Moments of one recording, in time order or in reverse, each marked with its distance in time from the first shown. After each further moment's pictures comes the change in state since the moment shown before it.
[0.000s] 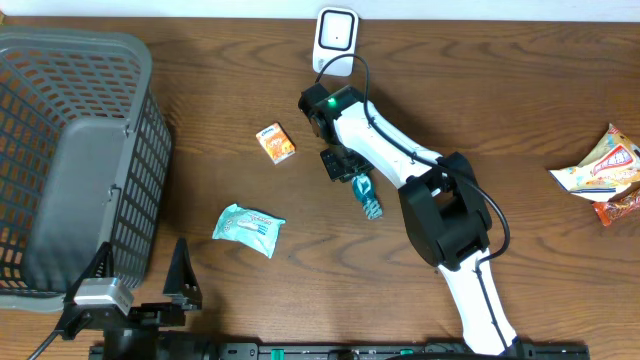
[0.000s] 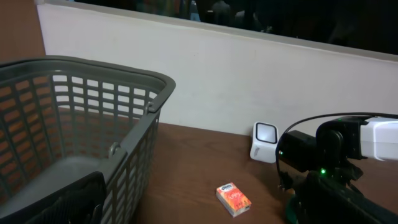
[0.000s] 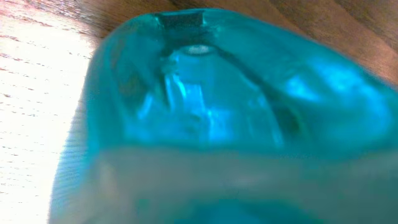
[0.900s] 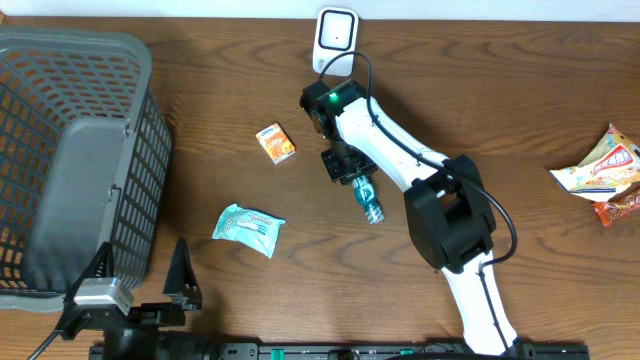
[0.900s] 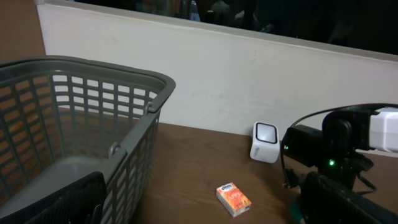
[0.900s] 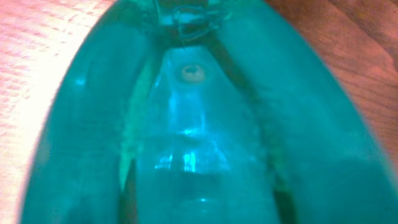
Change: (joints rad) left arm 0.000 0.000 0.000 0.000 0.000 0.000; right arm 0.000 -0.032 0.034 -0.111 -0.057 0.003
